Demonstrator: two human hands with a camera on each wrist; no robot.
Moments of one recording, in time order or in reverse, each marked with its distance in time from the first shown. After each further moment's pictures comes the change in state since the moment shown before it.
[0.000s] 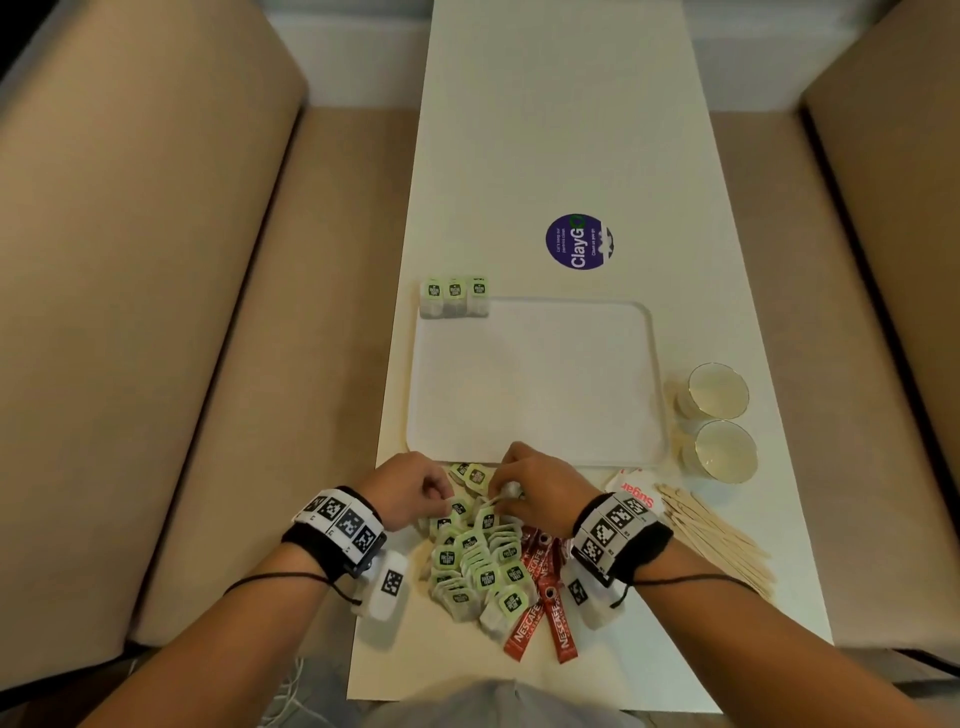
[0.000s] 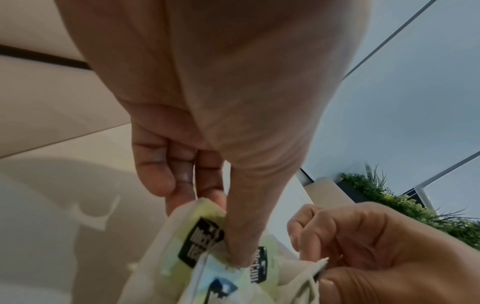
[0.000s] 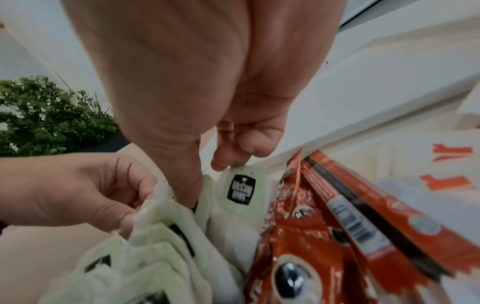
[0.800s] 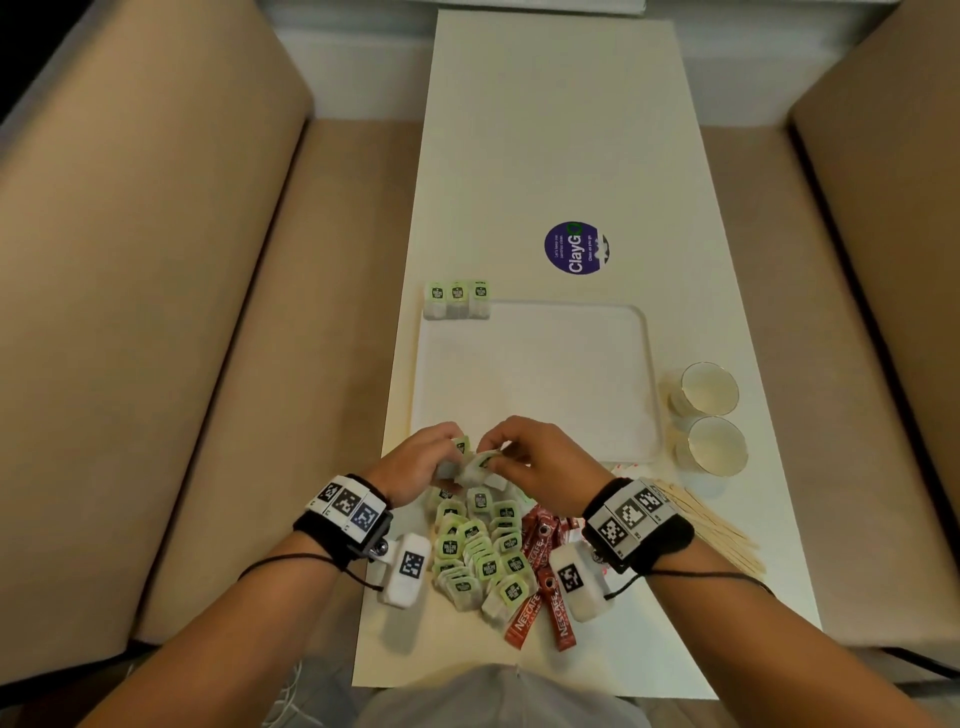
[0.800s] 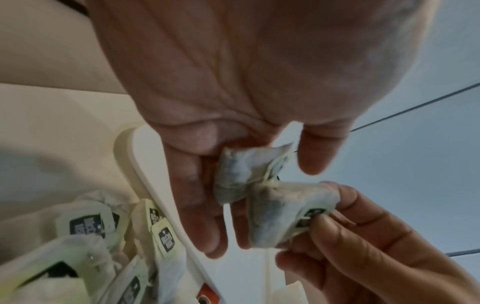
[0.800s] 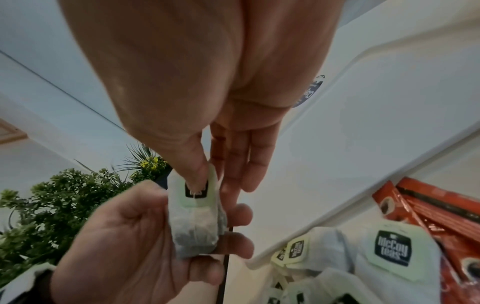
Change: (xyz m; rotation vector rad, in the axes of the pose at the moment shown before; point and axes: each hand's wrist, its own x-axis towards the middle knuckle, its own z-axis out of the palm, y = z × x) left_hand -0.022 0.047 -0.016 -0.791 0.010 0.028; right_hand -0.024 -0.038 -0.034 0.437 0.238 -0.097
